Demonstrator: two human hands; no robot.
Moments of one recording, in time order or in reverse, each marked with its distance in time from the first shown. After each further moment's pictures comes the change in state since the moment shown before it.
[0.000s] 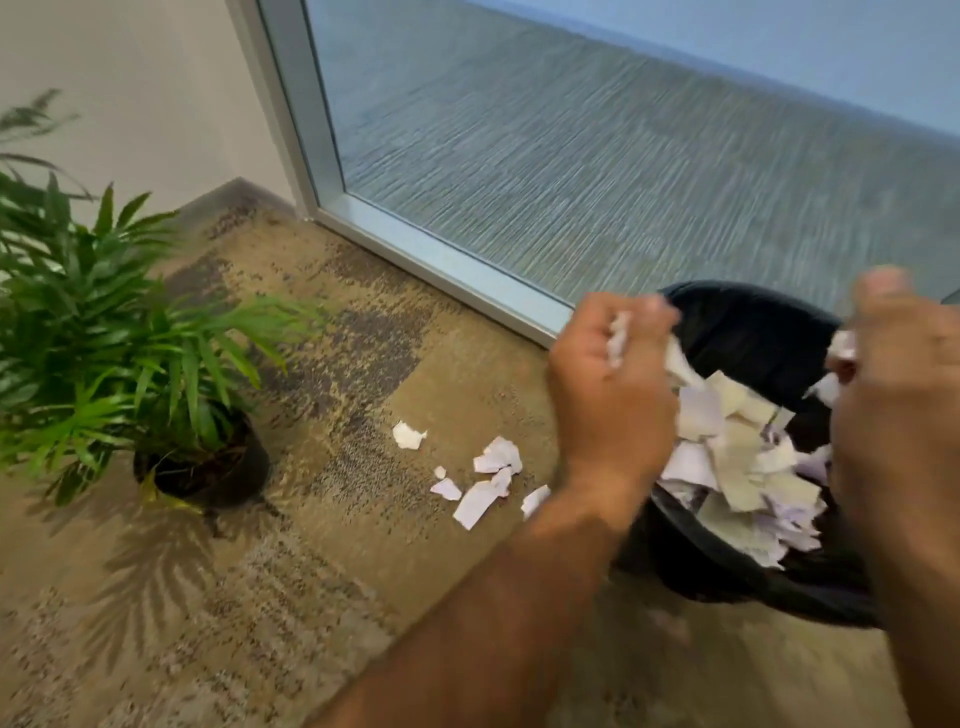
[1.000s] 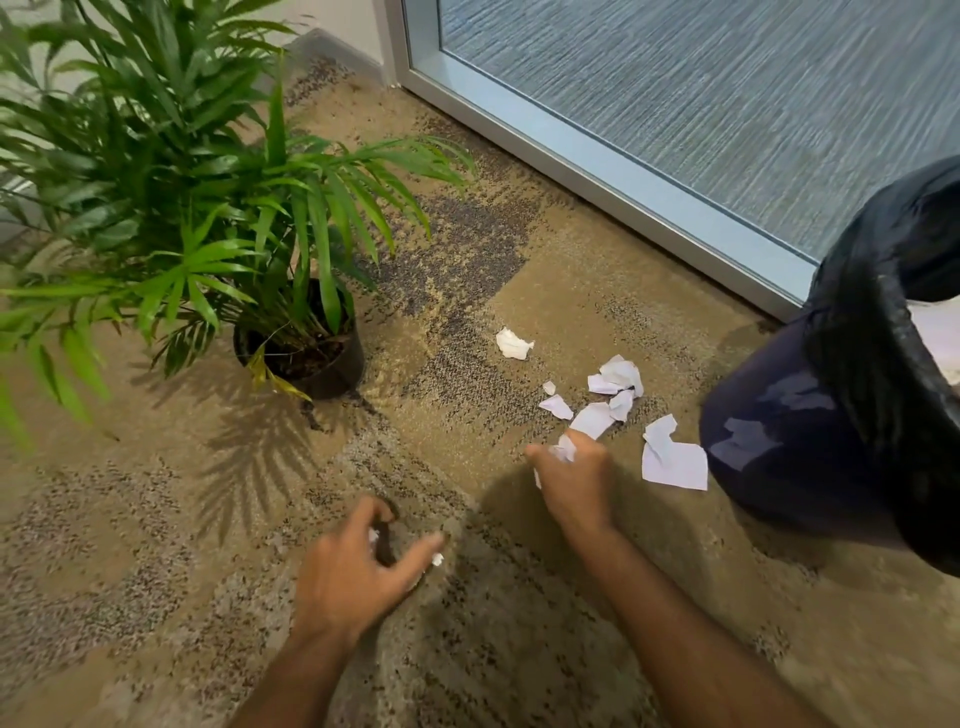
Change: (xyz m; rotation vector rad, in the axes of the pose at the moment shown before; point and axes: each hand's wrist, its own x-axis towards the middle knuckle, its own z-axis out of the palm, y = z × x) left_hand -0.094 -0.156 -0.392 1.305 0.047 -0.322; right_hand -0.243 0.152 0.243 -0.149 -0.608 0.404
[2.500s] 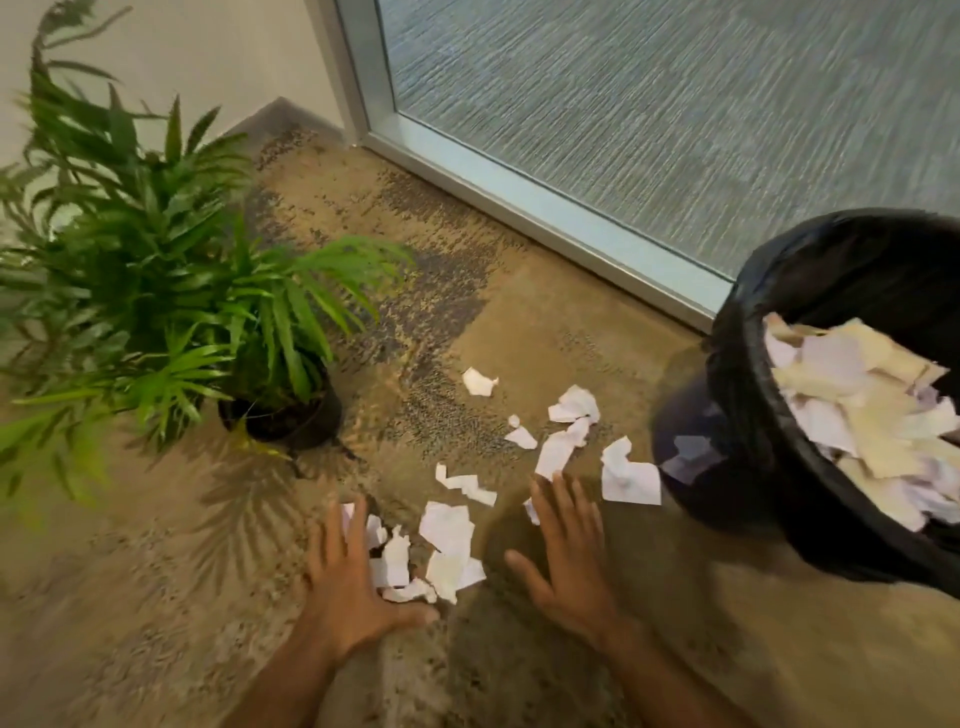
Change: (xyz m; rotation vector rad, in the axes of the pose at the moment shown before) left_hand 0.016 0.032 -0.027 0.205 -0.366 -0.152; right_hand -0.044 0.048 -0.056 -0.584 -0.311 -0.443
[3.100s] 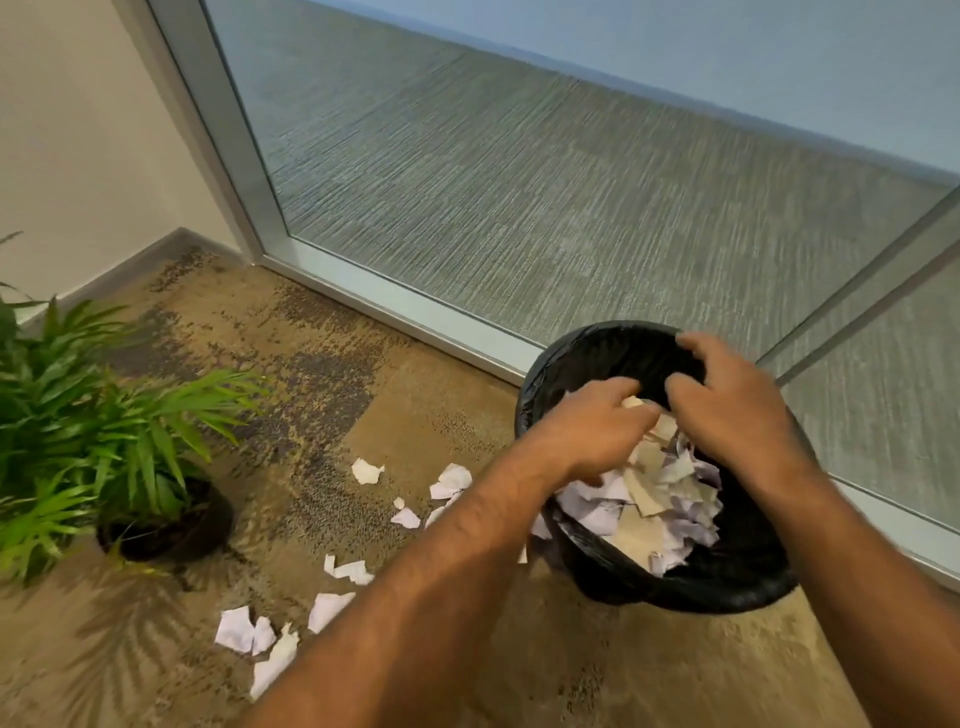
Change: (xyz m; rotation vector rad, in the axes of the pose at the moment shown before) left_hand -0.116 0.425 -0.098 -0.373 -0.311 0.692; right_hand -0.002 0.044 -0.389 0.115 0.485 0.487
